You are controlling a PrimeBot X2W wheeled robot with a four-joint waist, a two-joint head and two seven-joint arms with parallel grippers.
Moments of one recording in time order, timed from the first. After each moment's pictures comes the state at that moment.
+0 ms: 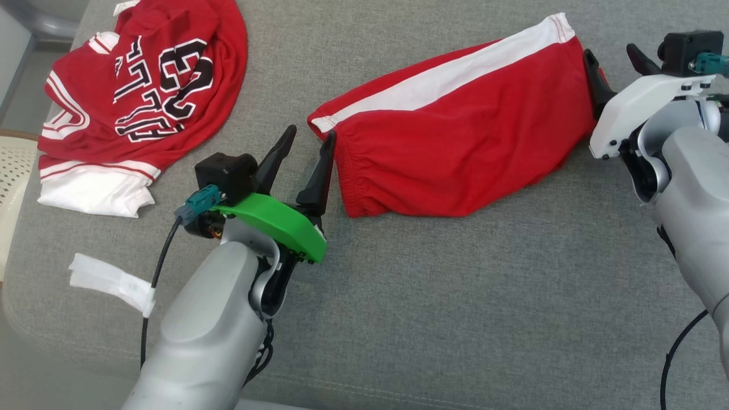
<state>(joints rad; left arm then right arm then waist) -0.67 0.06 -0.54 0.65 -0.67 -0.13 -0.26 -1.03 -0.34 0.53 1.09 0.63 0.13 -0.18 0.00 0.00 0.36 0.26</state>
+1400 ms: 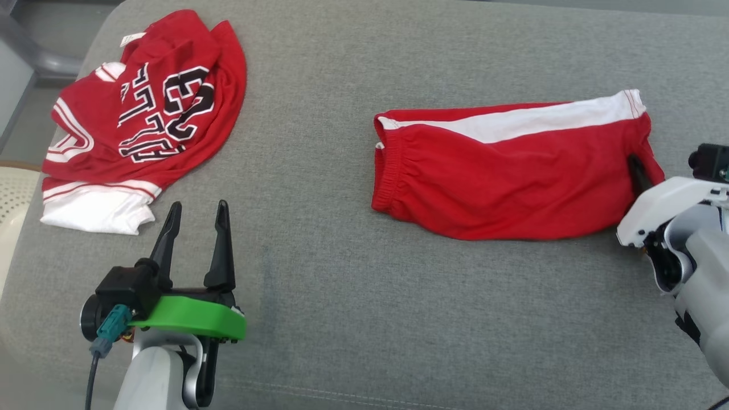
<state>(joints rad) -0.22 0.05 -0.07 0.27 -0.28 -0.13 -0.26 -0.78 -0.42 0.58 1.05 0.92 0.13 -0.24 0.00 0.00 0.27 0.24</state>
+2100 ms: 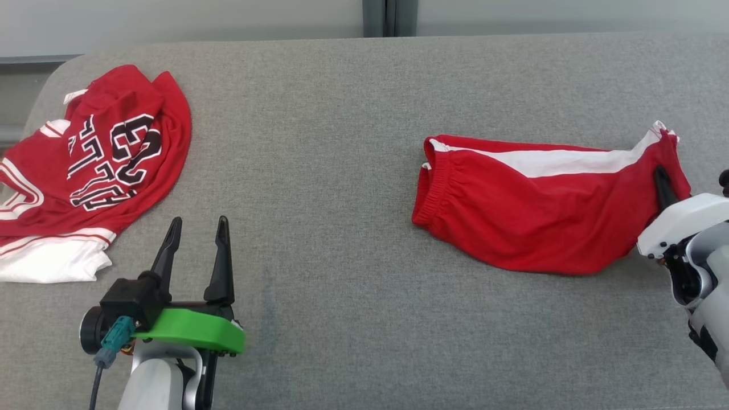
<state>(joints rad) -0.18 0.05 -0.06 0.27 -0.24 -0.13 -0.26 -0.66 -0.47 0.47 0.96 0.94 0.13 -0.26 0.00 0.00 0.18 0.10</state>
